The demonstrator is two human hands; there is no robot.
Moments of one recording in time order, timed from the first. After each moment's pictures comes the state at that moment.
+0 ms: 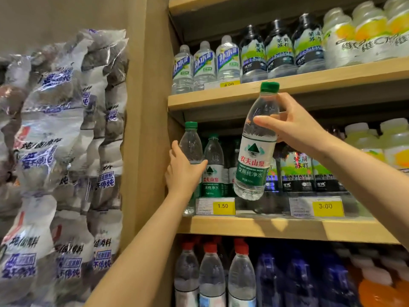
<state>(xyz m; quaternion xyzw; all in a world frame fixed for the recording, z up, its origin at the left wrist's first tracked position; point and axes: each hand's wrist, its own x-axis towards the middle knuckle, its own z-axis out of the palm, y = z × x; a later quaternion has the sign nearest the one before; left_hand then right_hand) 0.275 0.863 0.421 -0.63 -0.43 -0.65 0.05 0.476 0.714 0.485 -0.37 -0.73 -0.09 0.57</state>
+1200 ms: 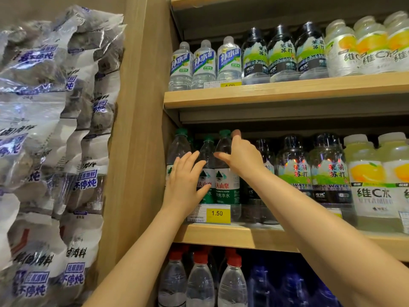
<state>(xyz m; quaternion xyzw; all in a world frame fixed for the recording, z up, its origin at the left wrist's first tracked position) 0.280 0.887 0.393 -0.72 -0.30 -0.54 0.30 0.424 0.828 0.471 -0.61 -0.59 -0.31 0.43</state>
